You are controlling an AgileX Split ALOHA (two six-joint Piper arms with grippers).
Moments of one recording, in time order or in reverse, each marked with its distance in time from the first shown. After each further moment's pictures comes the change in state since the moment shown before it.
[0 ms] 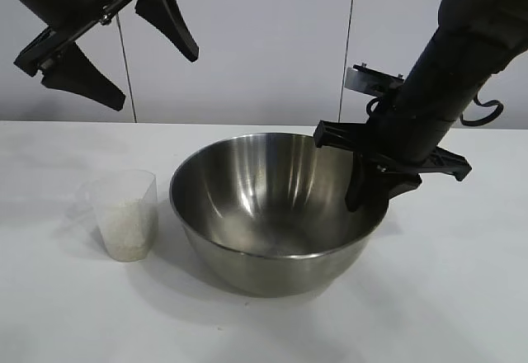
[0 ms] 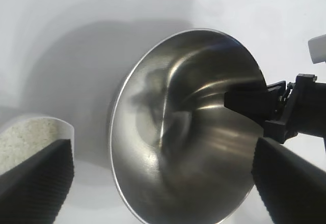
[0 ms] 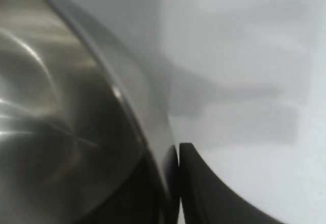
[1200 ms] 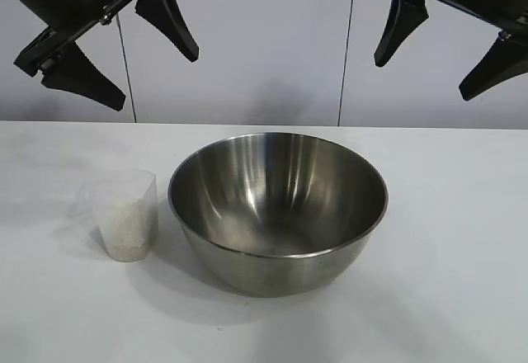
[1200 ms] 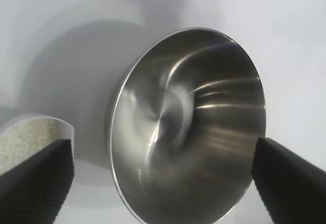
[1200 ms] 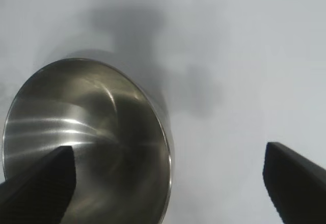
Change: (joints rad) left arm 0.003 0.000 -0.006 -0.007 -0.045 0.015; right arm -0.158 -0.271 -0.142 -0.042 0.203 0.097
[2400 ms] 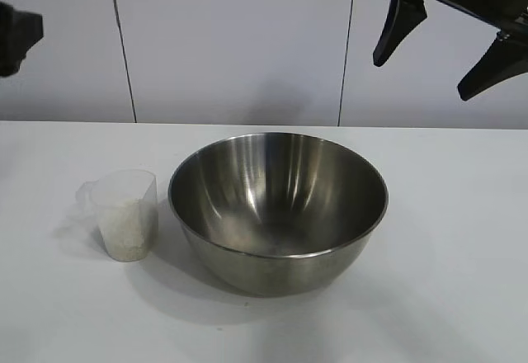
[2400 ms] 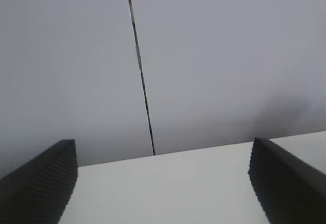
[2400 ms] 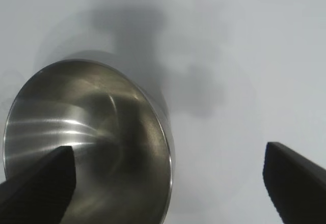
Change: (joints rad) left arm 0.015 -0.191 1.201 0.551 -1.939 0.041; right arm 0.000 0.000 0.000 0.000 -0.004 -0.001
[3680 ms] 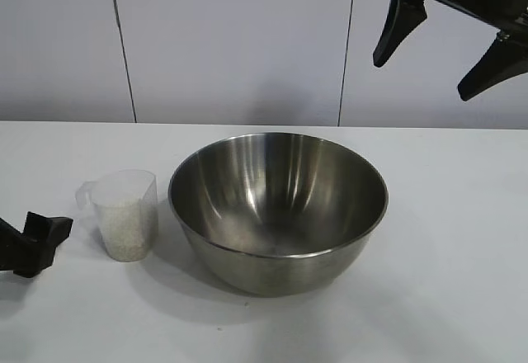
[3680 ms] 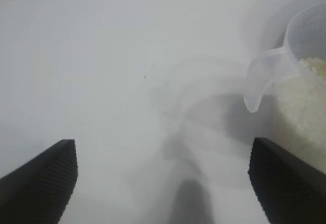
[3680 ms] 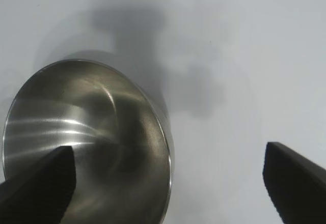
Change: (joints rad) left arm 0.000 0.470 -0.166 0.063 -0.026 -0.012; right arm 0.000 0.000 0.000 0.000 -0.003 -0.003
